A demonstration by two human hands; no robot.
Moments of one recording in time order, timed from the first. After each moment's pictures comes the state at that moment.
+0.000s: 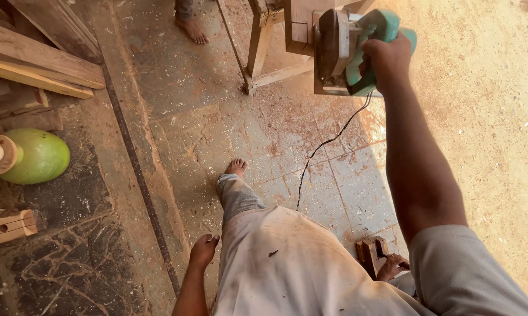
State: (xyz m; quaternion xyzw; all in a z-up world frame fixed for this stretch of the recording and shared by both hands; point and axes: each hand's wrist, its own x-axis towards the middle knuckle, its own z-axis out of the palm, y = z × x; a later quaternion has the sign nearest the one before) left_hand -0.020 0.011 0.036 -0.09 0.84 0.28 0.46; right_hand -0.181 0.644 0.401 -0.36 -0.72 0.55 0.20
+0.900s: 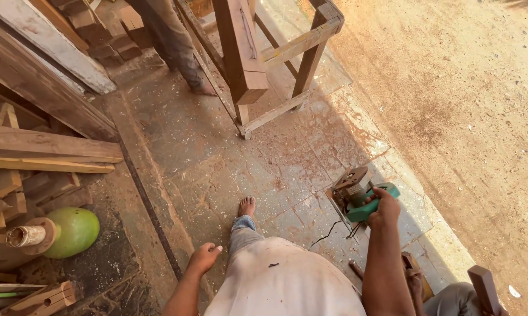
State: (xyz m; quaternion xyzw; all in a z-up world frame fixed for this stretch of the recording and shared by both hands) left_hand -0.150 0.073 0.116 0.09 0.88 0.16 0.44; right_hand 0.128 0.591 0.252 -0.65 -0.22 0.63 0.36
